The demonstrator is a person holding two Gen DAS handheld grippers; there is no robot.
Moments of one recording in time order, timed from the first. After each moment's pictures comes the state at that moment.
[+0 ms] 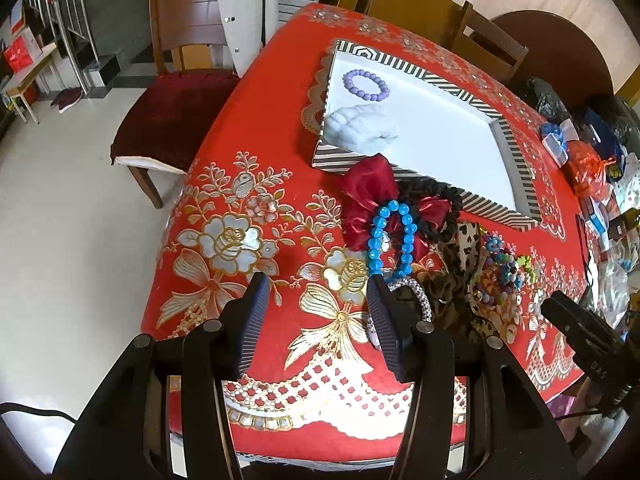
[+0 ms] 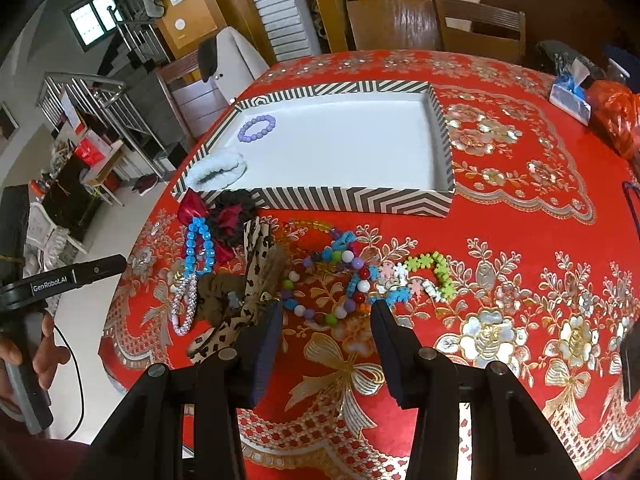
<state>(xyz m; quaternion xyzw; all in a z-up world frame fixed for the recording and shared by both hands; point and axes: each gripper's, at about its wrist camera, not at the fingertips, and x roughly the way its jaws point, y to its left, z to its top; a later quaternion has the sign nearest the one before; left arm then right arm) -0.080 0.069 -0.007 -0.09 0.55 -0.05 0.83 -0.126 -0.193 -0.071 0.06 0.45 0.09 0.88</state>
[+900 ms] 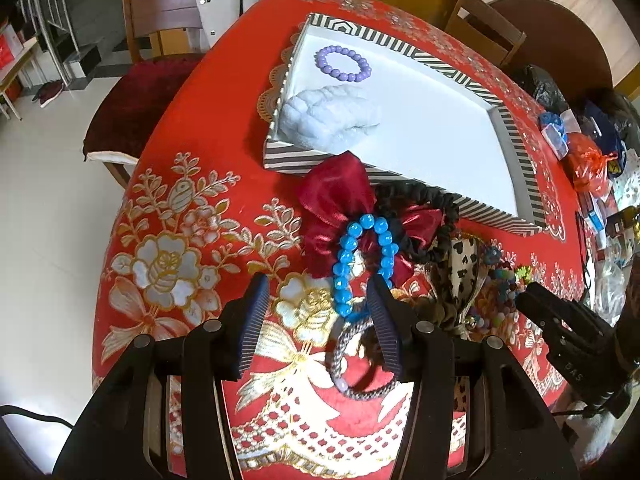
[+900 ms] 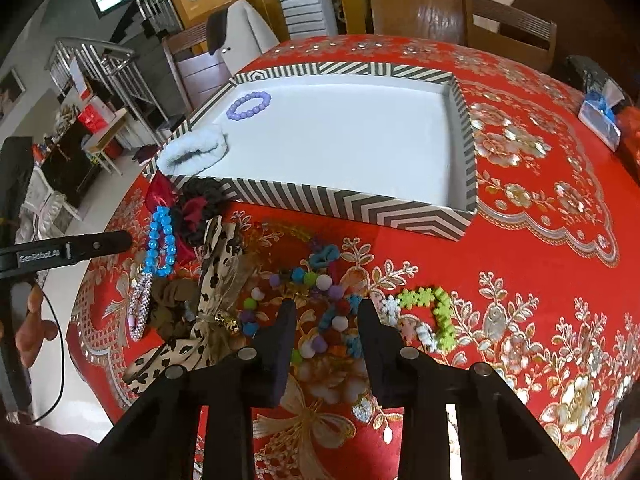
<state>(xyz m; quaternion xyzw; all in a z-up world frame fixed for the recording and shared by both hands) -0.037 0.036 -0.036 -0.09 0.57 -0.08 0.81 -0.080 -0.197 -0.100 0.01 0.47 0.12 0.87</state>
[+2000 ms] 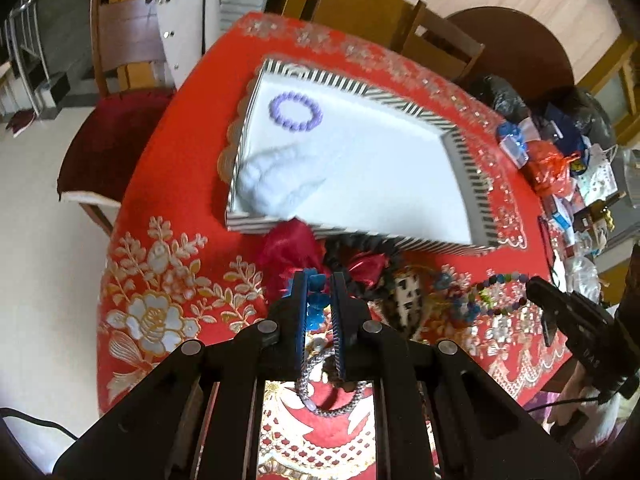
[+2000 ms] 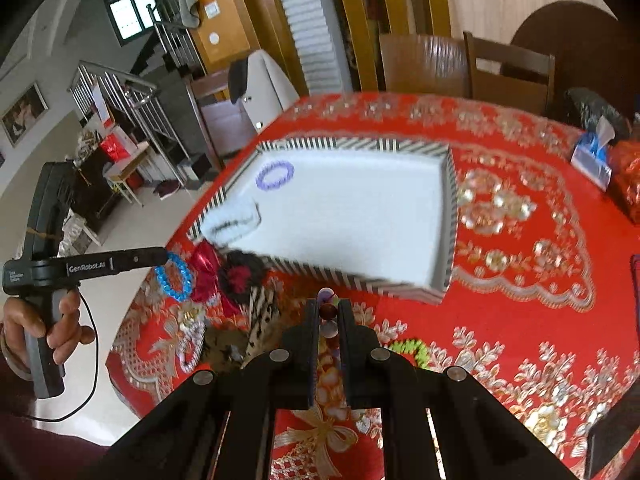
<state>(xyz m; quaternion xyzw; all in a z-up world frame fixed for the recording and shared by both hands) -0.028 0.037 0.008 -0.10 0.53 -0.14 0.83 -0.094 -0.208 -0.025 0.03 0.40 0.14 0.90</state>
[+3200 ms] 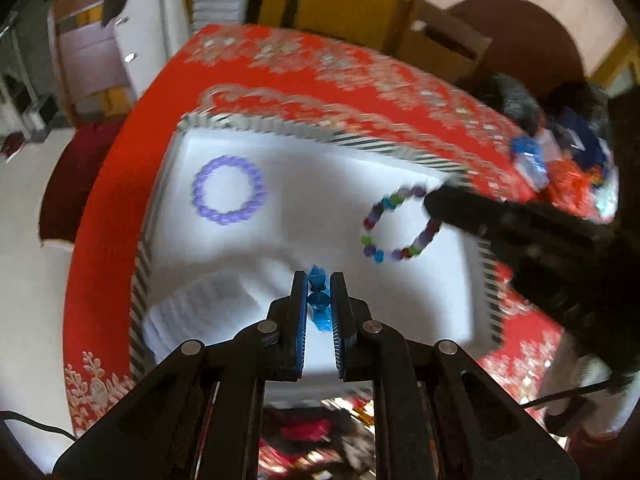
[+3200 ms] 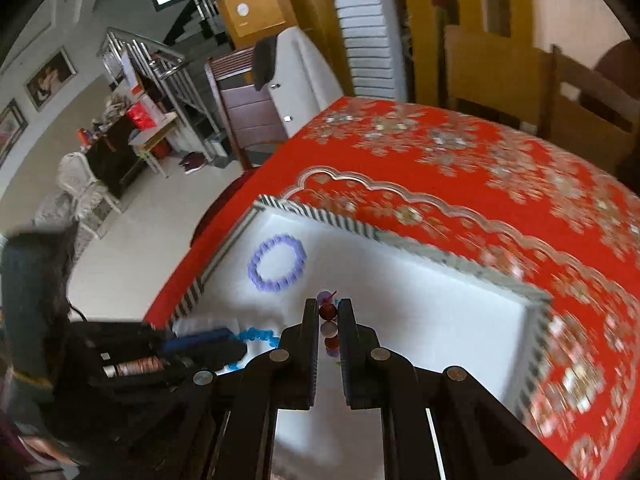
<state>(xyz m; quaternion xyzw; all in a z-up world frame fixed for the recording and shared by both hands) 0.101 -0.043 -0.011 -0.08 0.54 -0.12 0.83 0.132 -0.154 -0.022 -0.01 0.44 0.23 0.87</state>
